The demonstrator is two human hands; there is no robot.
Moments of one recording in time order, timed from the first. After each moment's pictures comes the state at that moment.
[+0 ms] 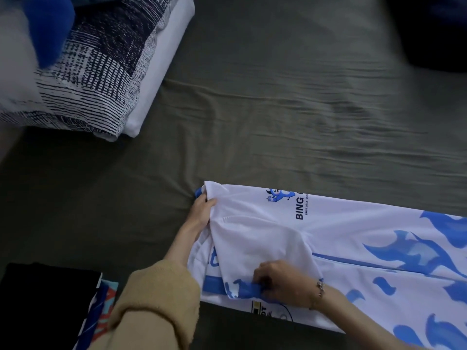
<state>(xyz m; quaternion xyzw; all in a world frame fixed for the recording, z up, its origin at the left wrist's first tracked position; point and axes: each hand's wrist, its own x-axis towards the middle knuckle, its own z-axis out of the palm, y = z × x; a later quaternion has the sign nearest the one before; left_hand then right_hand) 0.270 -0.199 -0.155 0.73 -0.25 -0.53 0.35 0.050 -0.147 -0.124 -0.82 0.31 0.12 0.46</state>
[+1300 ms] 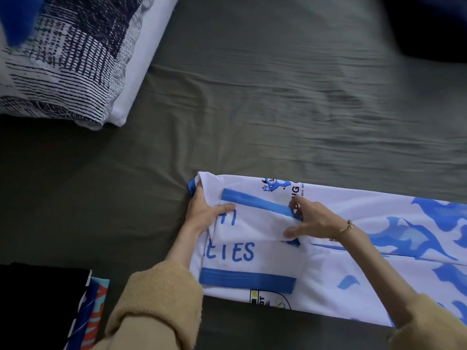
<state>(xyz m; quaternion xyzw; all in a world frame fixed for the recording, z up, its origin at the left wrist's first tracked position) 0.265 -0.186 -0.172 0.72 -0.38 -0.47 0.33 0.013 -0.226 -0.115 -0.71 0.55 0.13 0.42</state>
